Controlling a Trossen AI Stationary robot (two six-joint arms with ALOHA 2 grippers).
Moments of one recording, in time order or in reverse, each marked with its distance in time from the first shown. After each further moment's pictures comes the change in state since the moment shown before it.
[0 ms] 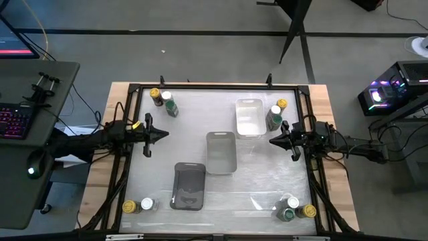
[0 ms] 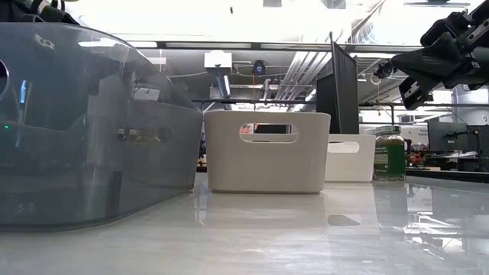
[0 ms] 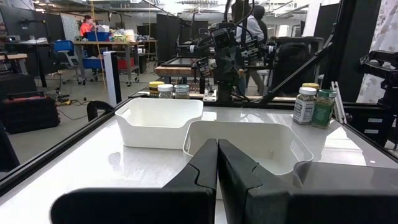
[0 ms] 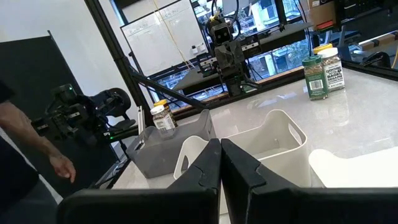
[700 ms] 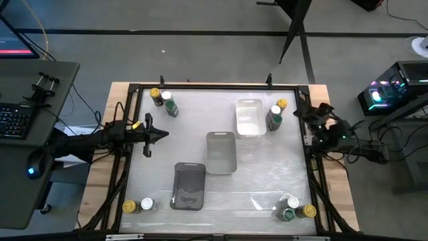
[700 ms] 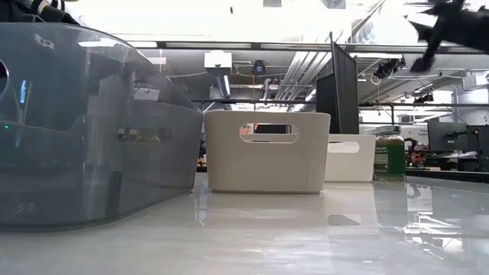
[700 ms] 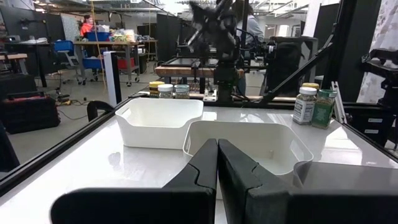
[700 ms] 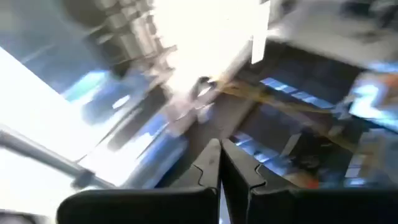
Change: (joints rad) left arm 0.000 0.000 0.000 0.000 0.000 0.000; right arm -0.016 0.028 0.030 0.701 0.662 0.471
